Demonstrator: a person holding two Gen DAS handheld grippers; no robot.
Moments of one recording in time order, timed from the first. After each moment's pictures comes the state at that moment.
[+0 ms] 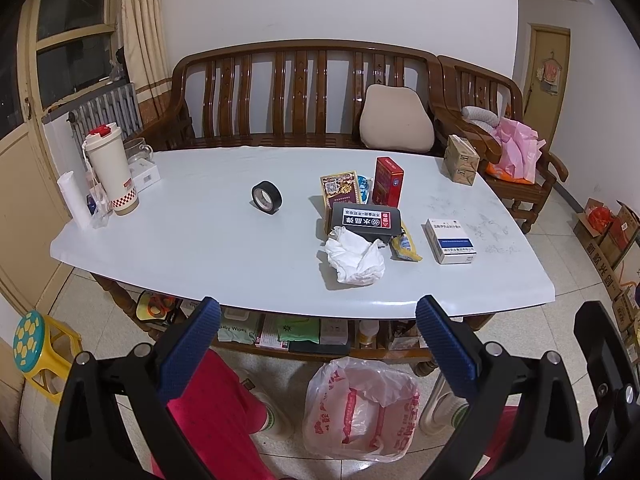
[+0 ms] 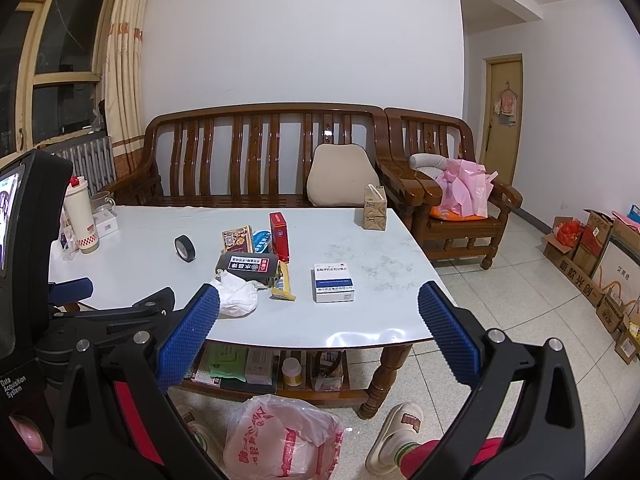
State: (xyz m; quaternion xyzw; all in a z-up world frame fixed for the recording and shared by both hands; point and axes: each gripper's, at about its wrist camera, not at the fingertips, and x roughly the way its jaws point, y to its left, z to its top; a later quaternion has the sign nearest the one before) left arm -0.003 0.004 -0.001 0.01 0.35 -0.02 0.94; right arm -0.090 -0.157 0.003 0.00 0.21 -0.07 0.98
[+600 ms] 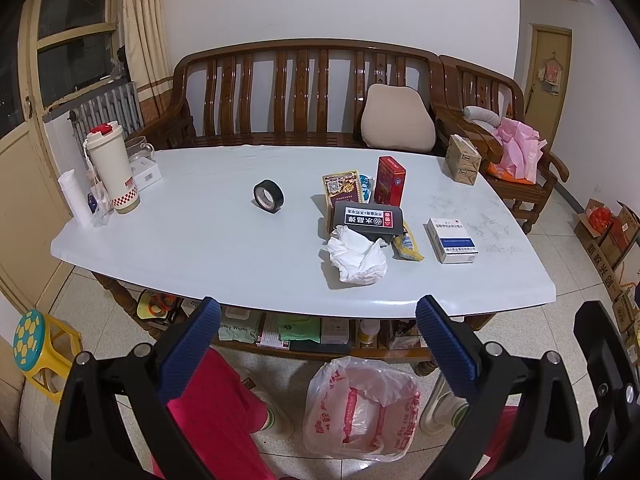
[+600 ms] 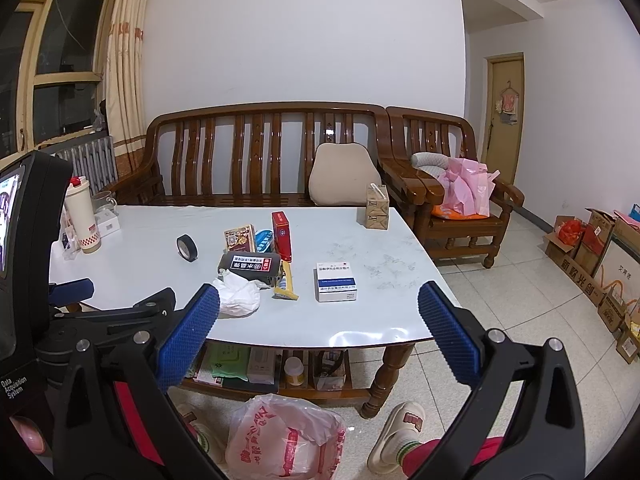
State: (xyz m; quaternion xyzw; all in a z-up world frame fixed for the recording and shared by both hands) left arm -0.005 0.005 -0.001 0.01 0.35 -0.02 0.94; right arm -0.091 -0.157 0.002 0.00 0.21 -0.07 0.98
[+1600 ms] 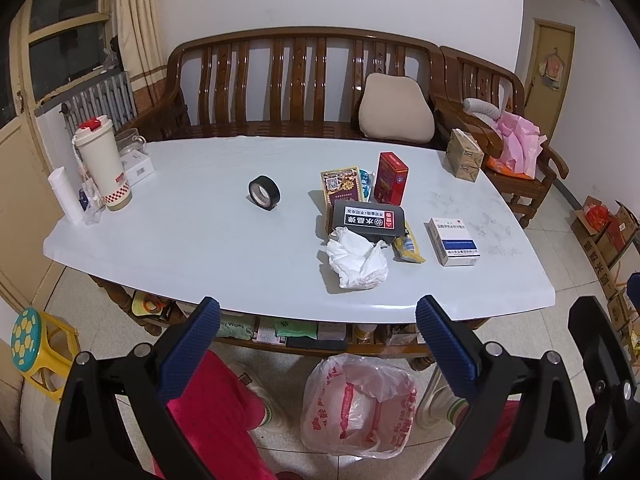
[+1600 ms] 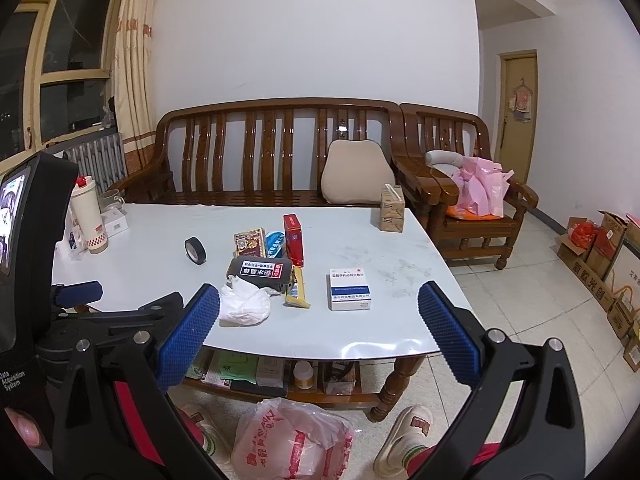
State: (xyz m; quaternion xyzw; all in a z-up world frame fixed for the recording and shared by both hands) left arm 0.018 0.009 -0.001 0.00 0.38 -0.03 0.92; right arm -0.062 -0.154 0.001 0.00 0.22 -0.04 0.97
